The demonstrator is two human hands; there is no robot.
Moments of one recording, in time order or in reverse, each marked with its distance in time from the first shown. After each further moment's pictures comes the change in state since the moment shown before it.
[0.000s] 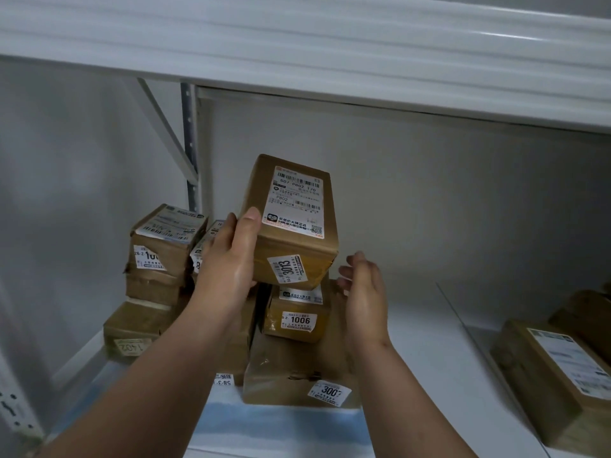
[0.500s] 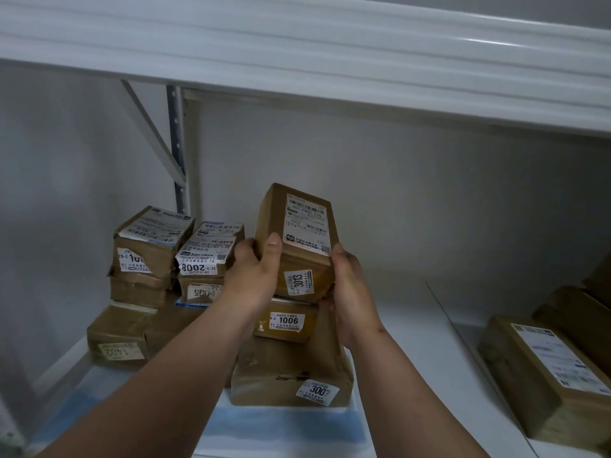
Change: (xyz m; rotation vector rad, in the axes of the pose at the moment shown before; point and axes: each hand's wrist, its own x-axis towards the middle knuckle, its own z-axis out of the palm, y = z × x) left_hand 0.001 -0.015 0.035 0.273 -0.094 -0.097; right_hand 0.016 -0.002 -0.002 -0.006 -0.191 0.072
